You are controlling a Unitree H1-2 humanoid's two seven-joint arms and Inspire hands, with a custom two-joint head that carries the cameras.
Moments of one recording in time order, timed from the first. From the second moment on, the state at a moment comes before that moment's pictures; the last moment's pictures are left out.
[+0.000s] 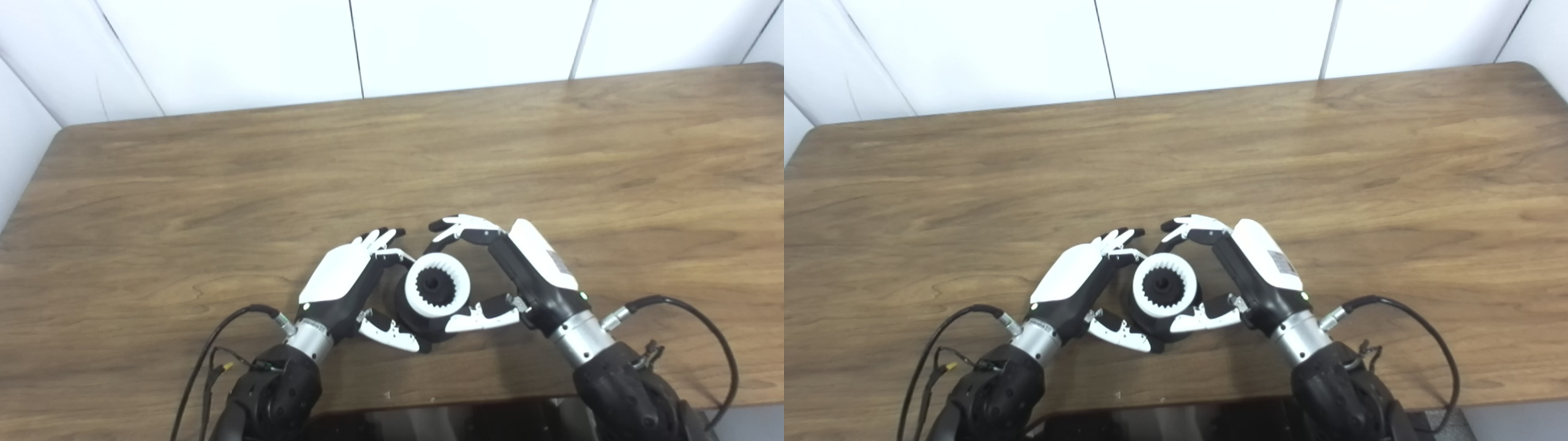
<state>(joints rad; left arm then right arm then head) 0.02 0.14 -0.39 -0.36 0.82 0.22 -0.35 0.09 -0.16 0.32 -0.56 -0.61 0.19 0.23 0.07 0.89</state>
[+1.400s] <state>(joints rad) 0.02 0.15 -0.39 -0.36 0.82 0.22 -0.35 0.07 -0.15 0.31 -0.49 -0.64 0.19 0.23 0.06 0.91</state>
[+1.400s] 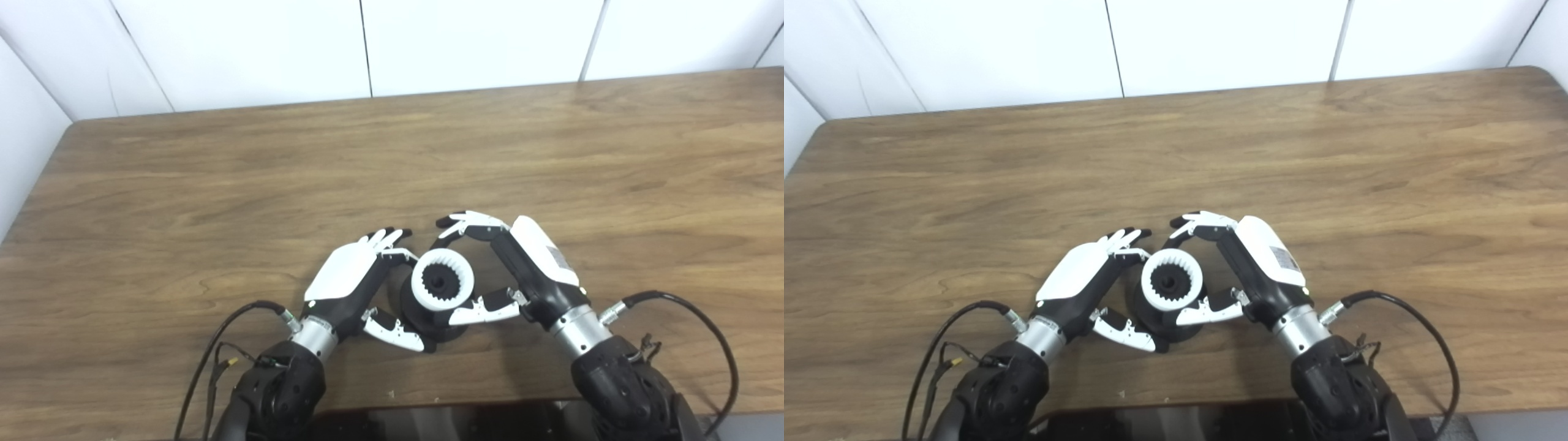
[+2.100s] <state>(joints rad) 0.02 0.15 -0.38 -0.36 0.82 0.22 -0.36 0.06 -0.16 0.31 -0.47 -0.64 0.18 0.24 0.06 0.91</state>
